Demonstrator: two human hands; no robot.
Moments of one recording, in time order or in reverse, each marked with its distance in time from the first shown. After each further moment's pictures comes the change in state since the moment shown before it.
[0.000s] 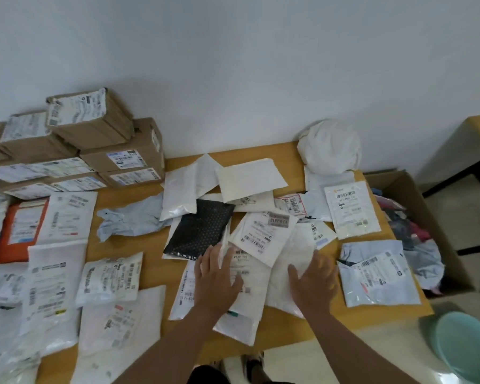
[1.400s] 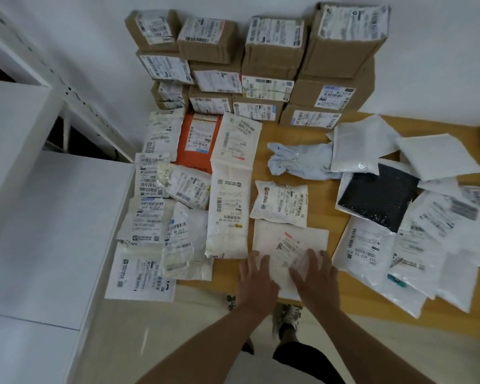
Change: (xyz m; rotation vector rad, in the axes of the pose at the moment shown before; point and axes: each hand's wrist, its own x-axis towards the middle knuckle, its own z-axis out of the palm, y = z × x) left_hand -0.188 -0.267 -0.015 -0.367 -0.166 -0.403; right_hand -0.261 -0.176 0.193 -0.301 -0.291 -0.507
